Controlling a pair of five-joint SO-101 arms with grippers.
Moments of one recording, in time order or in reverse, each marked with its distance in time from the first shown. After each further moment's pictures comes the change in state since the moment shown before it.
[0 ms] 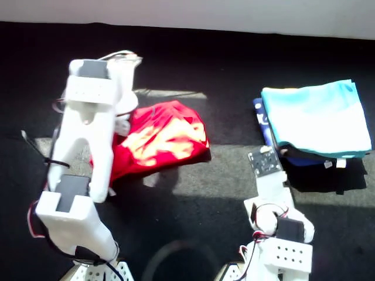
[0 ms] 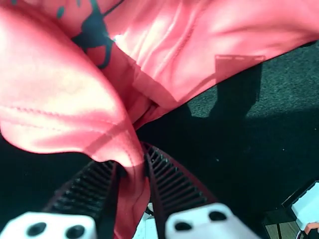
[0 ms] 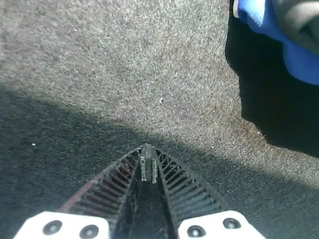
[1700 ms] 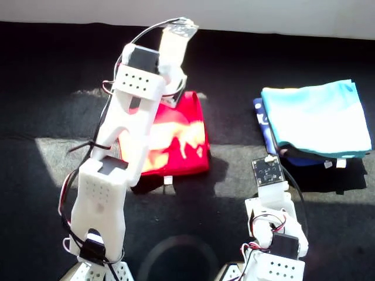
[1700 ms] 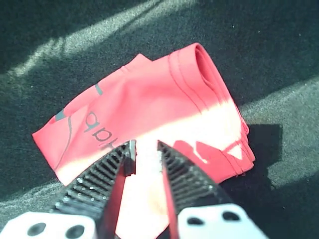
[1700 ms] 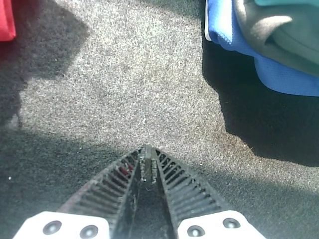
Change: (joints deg) left arm 10.2 25.8 -39.7 -5.2 0.2; right arm 1.5 -19.3 9.3 0.9 -2.3
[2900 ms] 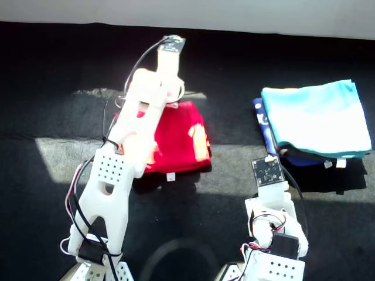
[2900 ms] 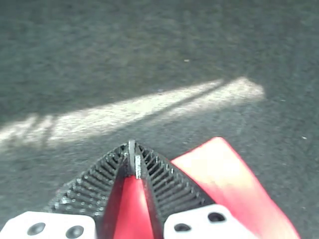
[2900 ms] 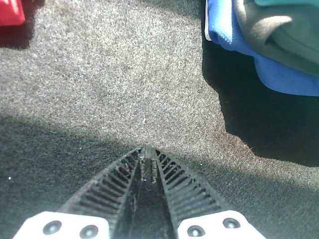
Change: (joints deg) left arm -5.1 22.4 -0.3 -30.4 6.7; right arm 0.0 0.0 0.0 0.0 0.0
